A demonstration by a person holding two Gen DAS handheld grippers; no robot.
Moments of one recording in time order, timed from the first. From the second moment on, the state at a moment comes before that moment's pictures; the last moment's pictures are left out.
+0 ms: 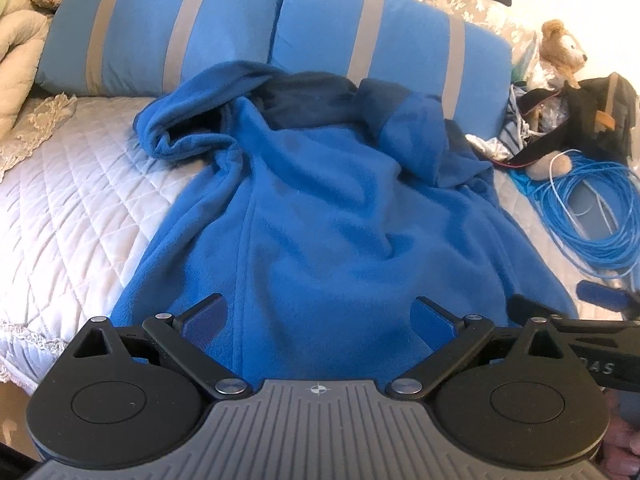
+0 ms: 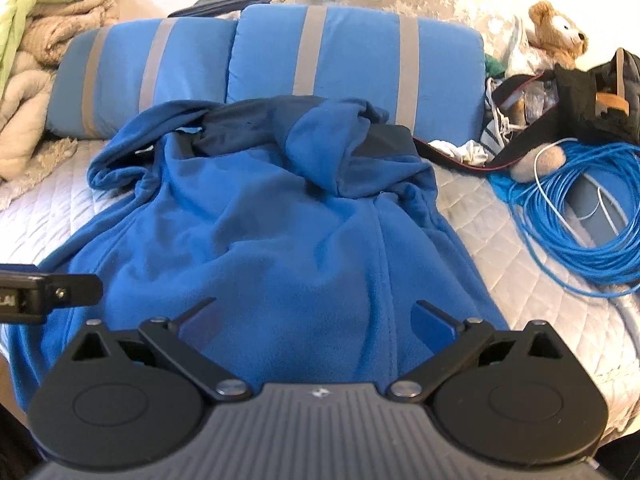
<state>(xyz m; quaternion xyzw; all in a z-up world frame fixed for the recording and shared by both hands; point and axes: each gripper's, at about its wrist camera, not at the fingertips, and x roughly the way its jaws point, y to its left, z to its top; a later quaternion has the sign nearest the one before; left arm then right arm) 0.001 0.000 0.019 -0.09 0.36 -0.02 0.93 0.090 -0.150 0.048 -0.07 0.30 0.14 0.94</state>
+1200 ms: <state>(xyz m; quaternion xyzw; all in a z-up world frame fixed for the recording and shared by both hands) 0.005 -0.002 0.006 -0.08 0.38 0.00 0.92 0.091 -0.158 0.050 -0.05 0.31 0.20 0.93</state>
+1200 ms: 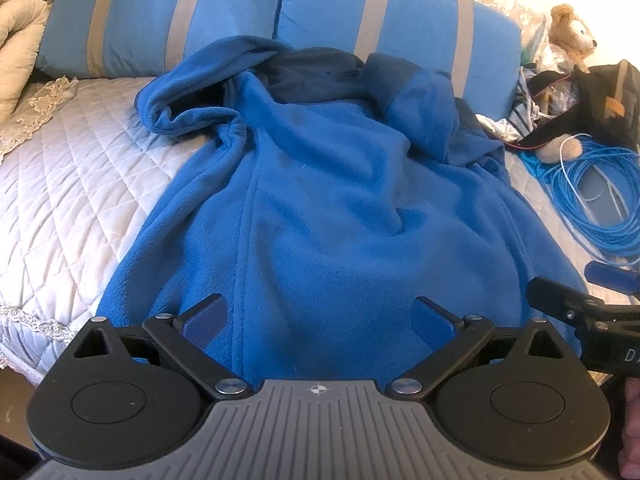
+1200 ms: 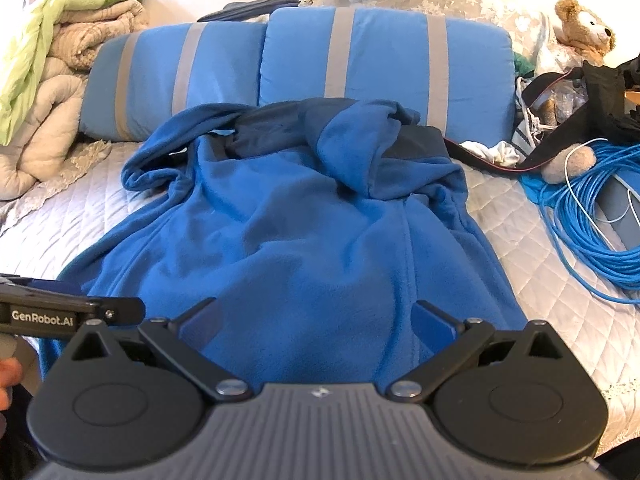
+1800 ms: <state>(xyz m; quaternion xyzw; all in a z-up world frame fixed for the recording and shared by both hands) 0.006 -0.002 0.004 -0.08 0.39 0.01 0.92 0.092 -0.157 0.050 -0.05 0.31 0.20 0.93</state>
